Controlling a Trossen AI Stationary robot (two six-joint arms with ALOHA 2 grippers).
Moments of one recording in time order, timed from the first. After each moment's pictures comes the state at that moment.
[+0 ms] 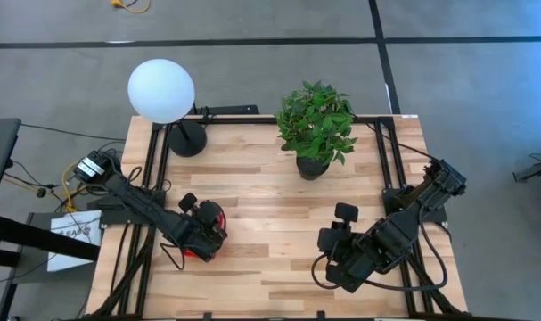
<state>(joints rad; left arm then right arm) -0.57 1.54 0.85 -0.86 -0.71 -1.28 0.72 1.72 1.79 -1.39 0.50 0.75</state>
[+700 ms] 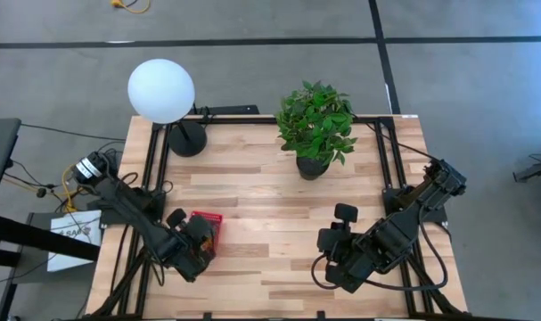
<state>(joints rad) -0.76 1.54 1.01 -1.07 -0.49 -1.47 0.72 1.72 1.79 -1.38 0.50 0.75</state>
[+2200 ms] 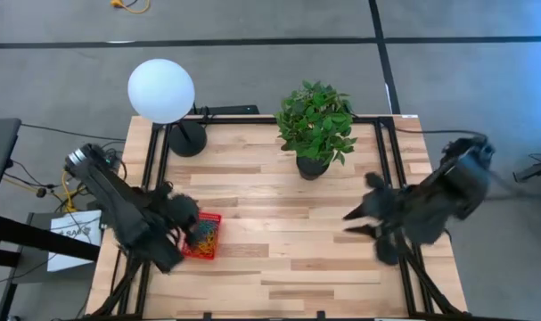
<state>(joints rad) -0.78 1.43 1.34 -1.57 -0.81 -1.39 0.74 1.47 1.97 -1.34 0.46 0.59</state>
